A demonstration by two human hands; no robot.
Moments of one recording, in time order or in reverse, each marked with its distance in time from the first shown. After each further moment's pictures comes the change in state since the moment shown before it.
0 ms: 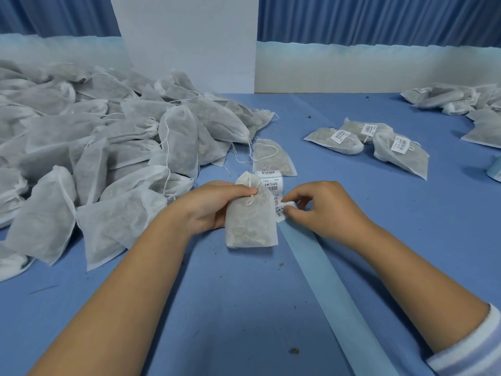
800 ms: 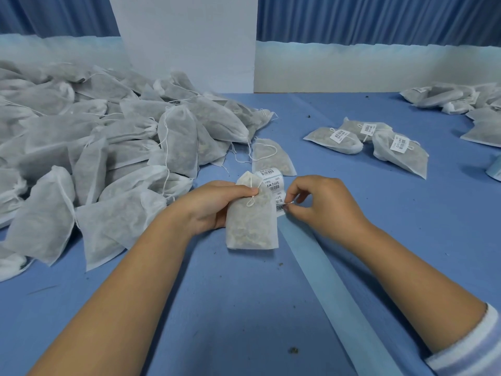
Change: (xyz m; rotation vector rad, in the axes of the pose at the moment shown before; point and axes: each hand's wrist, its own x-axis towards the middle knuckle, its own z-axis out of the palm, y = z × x) left_hand 0.002 -0.002 0.001 0.019 -0.017 0.017; right_hand -0.002 -0.005 -0.001 0.023 0.101 -0.071
